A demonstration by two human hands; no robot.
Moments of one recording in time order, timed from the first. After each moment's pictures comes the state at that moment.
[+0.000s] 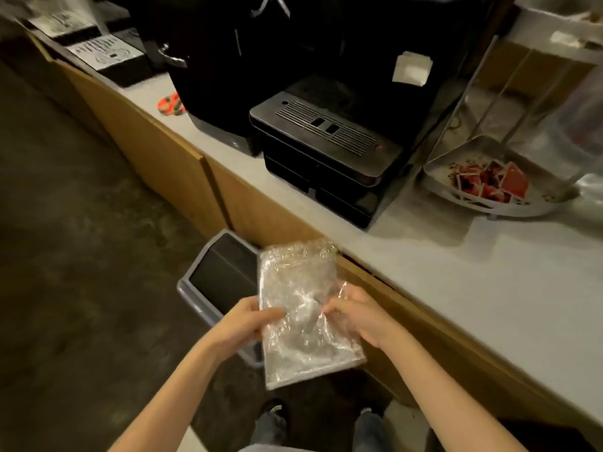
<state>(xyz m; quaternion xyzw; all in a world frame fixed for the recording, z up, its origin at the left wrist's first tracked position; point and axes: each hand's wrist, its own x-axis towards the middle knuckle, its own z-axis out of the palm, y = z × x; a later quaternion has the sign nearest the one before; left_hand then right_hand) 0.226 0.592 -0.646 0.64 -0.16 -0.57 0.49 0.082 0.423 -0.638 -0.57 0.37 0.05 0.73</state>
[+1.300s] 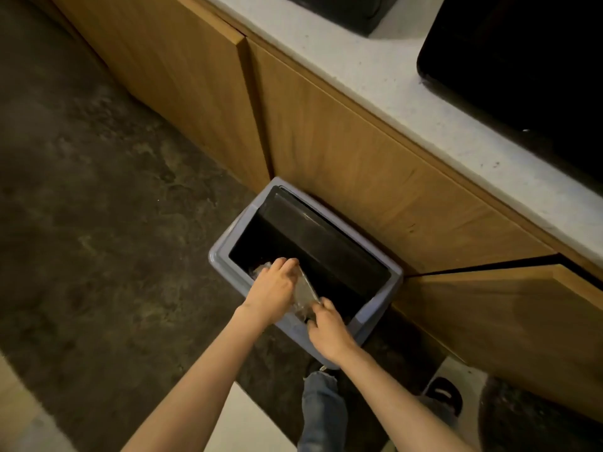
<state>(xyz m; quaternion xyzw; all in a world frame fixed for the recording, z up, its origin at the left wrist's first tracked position) 0.423 0.609 -0.881 0.79 -0.57 -0.23 -0.06 0.291 0.549 -0.873 -0.76 0.36 0.26 0.47</state>
